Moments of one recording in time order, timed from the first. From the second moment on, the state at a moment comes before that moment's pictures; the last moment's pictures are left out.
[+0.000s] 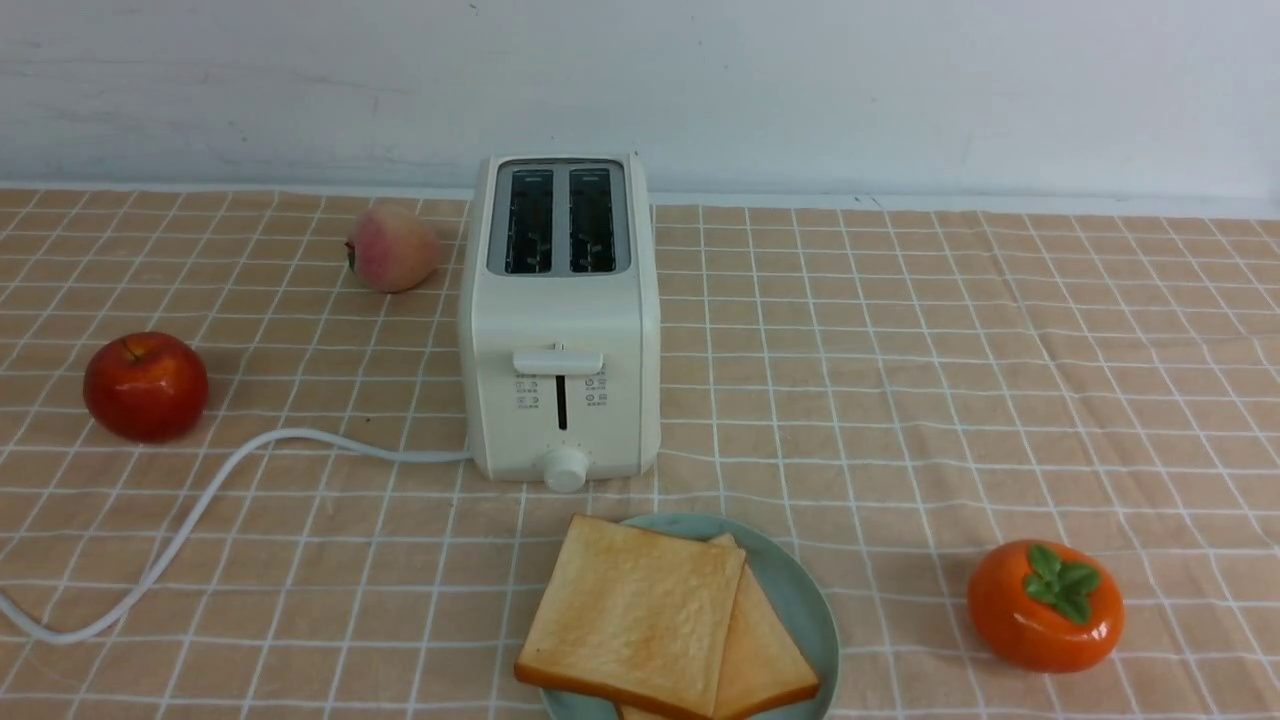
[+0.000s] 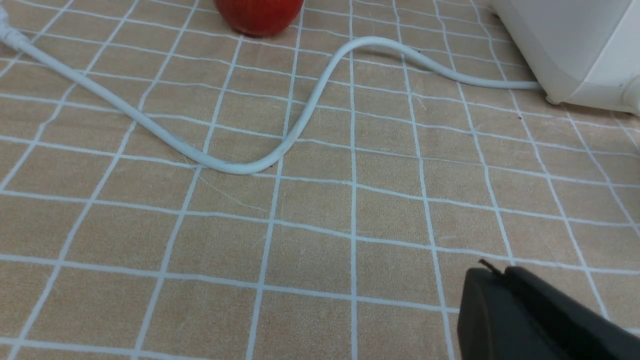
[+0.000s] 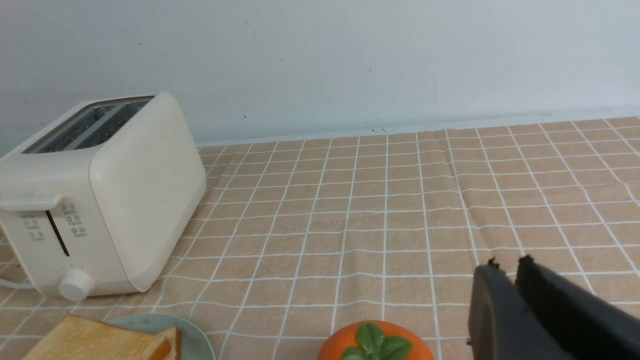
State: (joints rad) right arm 0.08 0.15 -0.26 0.20 0.28 -0.07; left arm -0.03 -0.01 0.03 -0.03 0.41 -0.22
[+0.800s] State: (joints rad) right arm 0.07 0.07 0.01 0.19 0.34 -0.07; left arm -0.03 -0.01 0.03 -0.03 0.41 -0.22
